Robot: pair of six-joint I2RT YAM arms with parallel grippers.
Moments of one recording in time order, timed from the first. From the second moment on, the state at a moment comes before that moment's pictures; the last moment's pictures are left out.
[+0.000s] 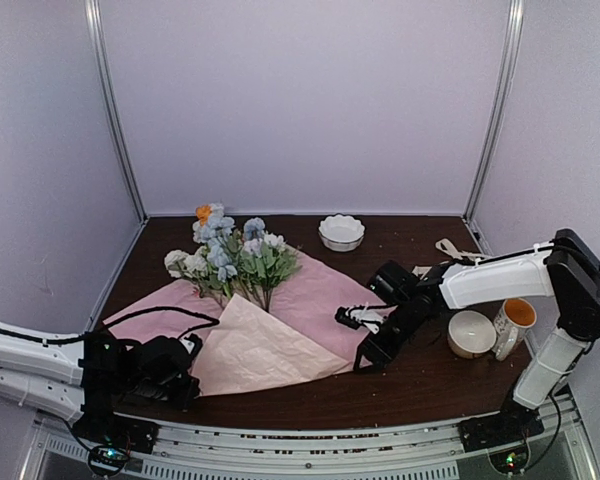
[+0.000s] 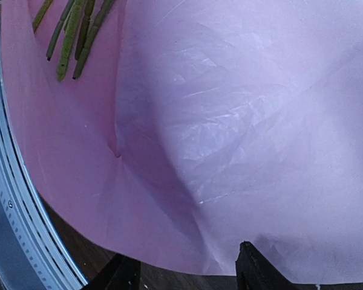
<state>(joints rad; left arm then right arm) -1.16 0.96 0.34 -0.50 -0.21 -0.79 0.79 1.64 0.91 -0.50 -0.40 -0.05</state>
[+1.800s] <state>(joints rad) -1.13 1.08 0.38 -0.42 -0.16 -0.71 0.88 1.58 1.16 -0.63 -0.44 0.03</state>
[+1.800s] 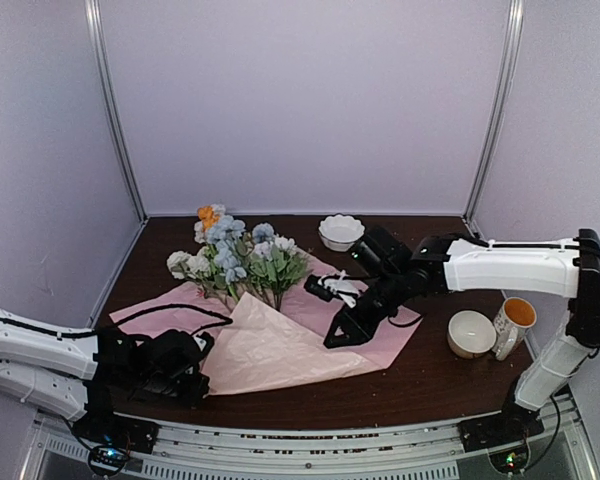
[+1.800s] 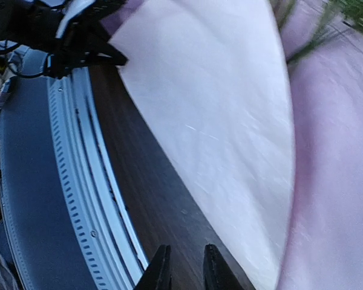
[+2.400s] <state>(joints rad) -1.12 1.04 0.38 -0.47 -0.15 -0.73 1.02 2.16 1.45 -0.44 -0.62 0.11</state>
